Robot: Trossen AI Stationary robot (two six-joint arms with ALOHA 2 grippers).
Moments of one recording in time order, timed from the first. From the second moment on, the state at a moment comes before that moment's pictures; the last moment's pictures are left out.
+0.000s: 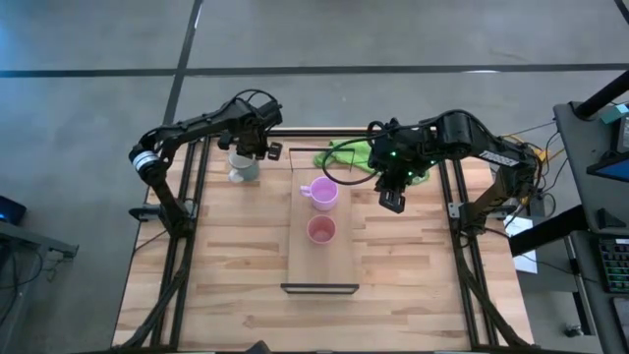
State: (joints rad) left arm 0.68 1.70 1.43 -1.22 -0.09 -0.70; right arm -0.04 1.60 2.04 -1.57 -0.05 0.25
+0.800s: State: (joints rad) left arm 0.68 1.70 1.38 -1.16 -0.06 -0.58; right arm -0.04 1.60 2.04 -1.57 -0.05 0.25
